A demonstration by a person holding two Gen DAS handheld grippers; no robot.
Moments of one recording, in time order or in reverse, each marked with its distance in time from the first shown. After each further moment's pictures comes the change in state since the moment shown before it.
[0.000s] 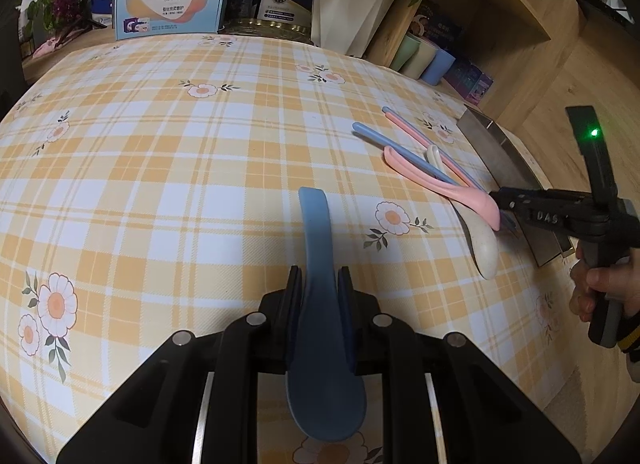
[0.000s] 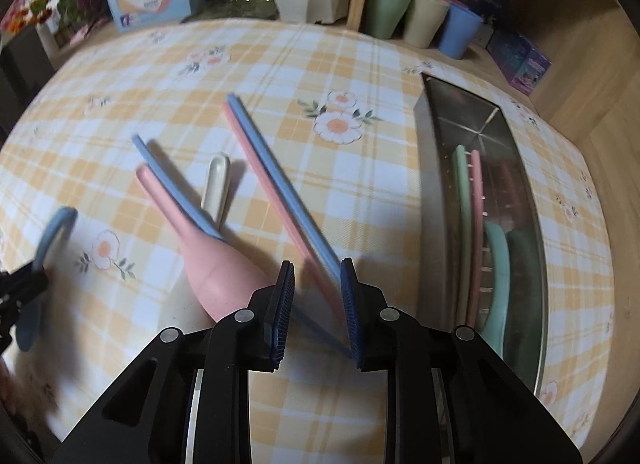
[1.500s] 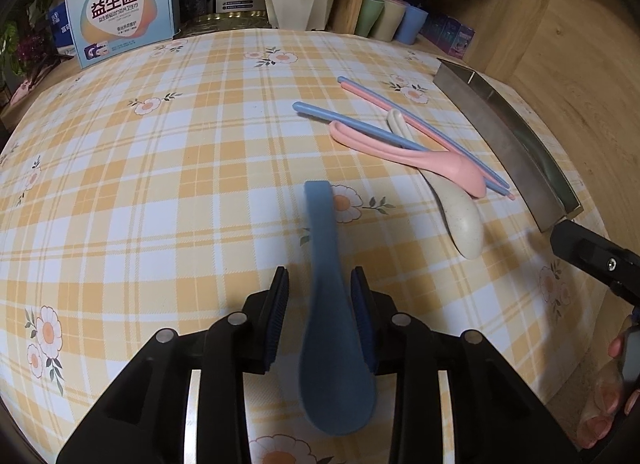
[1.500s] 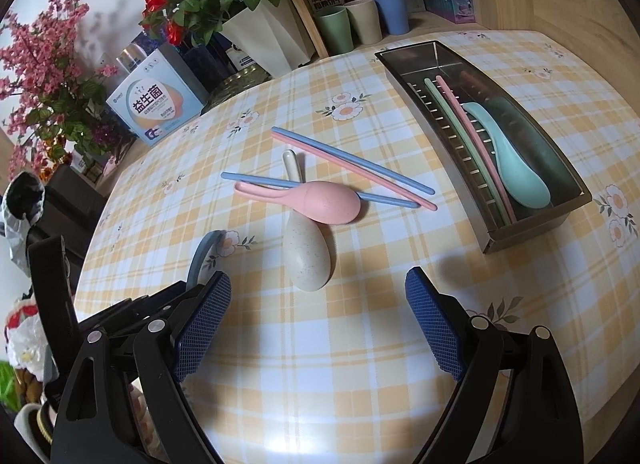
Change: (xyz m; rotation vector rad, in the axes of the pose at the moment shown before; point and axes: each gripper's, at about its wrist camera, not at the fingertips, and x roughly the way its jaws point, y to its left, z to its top) left arm 0.018 -0.053 0.008 0.155 0.090 0.056; right arm -0.074 0.004 -0.097 0.472 -0.213 0.265
